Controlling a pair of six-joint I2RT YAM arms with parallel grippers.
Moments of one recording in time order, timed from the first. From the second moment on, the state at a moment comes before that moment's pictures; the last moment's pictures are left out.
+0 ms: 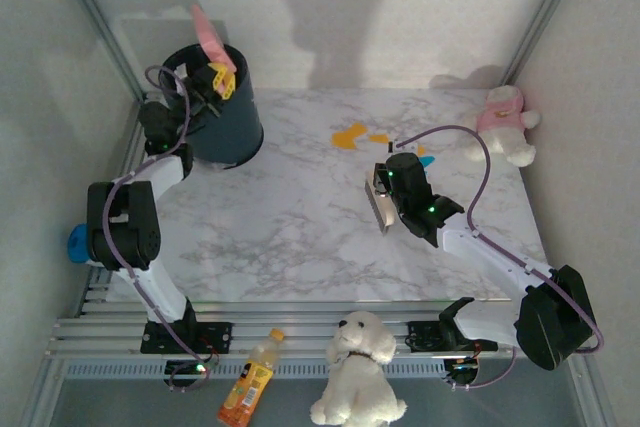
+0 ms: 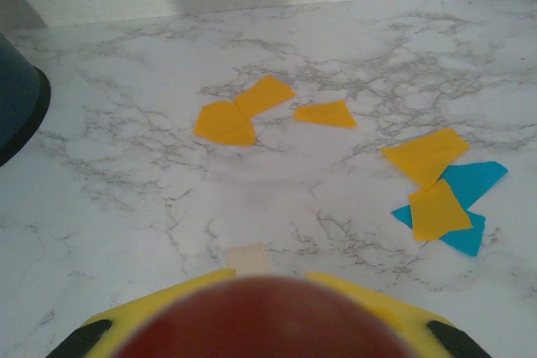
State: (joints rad) left arm 0.07 1.78 1.13 1.06 0.78 -1.96; right arm 0.61 1.21 0.81 -0.14 0.37 0.36
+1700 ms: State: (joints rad) left arm -0.45 1.47 1.19 -0.67 0.18 0.12; right arm 0.27 1.73 1.23 0.12 -0.09 0.62
